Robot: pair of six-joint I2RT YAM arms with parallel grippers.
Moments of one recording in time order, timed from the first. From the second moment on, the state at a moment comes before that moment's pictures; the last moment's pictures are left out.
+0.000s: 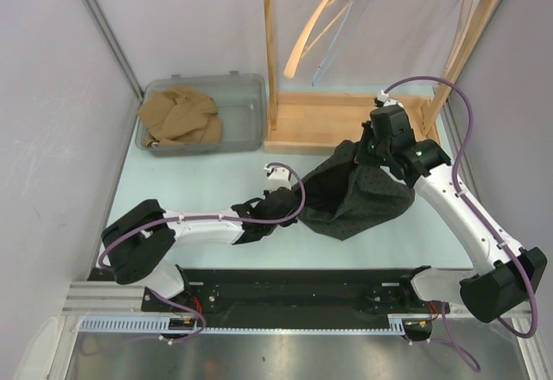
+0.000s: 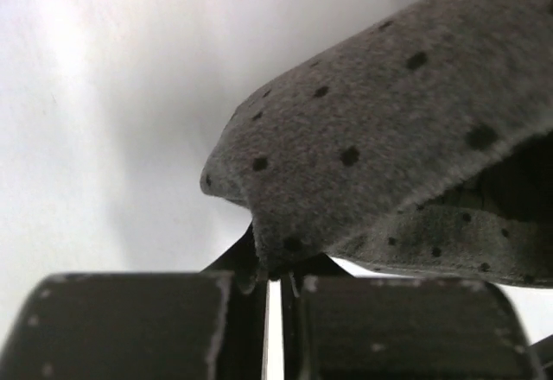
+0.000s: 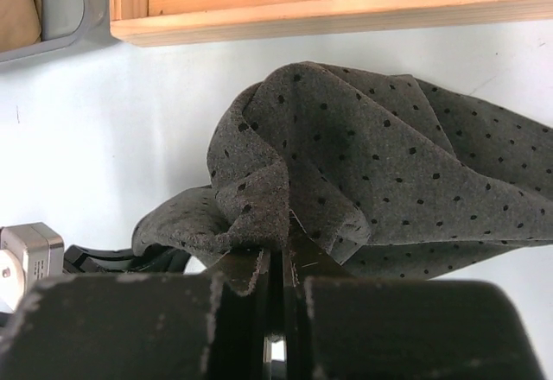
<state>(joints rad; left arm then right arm) -1.03 1.54 0.73 0.10 -0.45 -0.75 0.46 1.25 1.29 -0.75 0.15 0.53</state>
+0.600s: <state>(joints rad) -1.01 1.25 1.28 -0.51 0.09 -0.45 0.18 1.24 1.57 -0.80 0.09 0.42</state>
